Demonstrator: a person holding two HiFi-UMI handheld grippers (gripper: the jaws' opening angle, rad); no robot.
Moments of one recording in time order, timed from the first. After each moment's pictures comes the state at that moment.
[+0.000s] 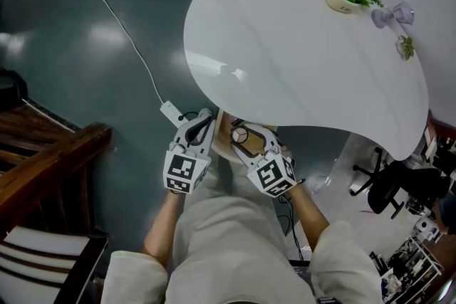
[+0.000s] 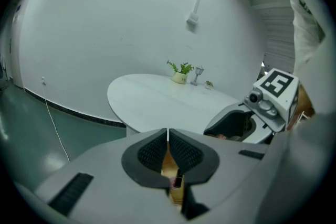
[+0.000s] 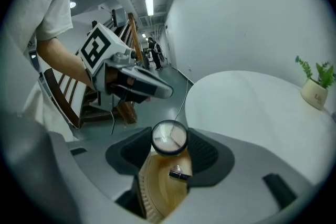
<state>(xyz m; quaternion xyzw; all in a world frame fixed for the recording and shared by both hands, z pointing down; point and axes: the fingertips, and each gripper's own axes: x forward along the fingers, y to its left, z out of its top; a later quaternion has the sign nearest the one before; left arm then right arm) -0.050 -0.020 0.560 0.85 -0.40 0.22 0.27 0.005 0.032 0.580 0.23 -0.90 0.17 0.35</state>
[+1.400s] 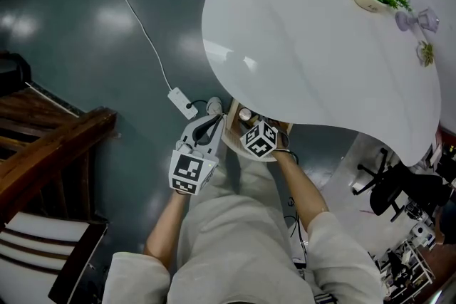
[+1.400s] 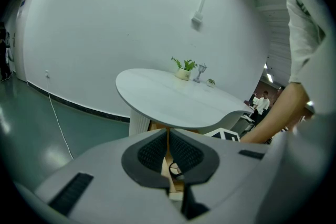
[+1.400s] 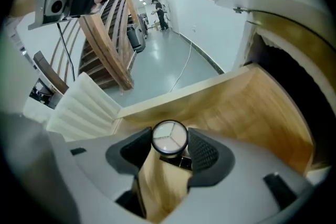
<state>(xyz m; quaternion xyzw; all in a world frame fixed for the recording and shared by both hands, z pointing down) -0.075 -0.001 0.579 0.84 -0.41 0.23 0.29 -0.011 0.051 0.783 0.18 -0.82 0.20 0.51</state>
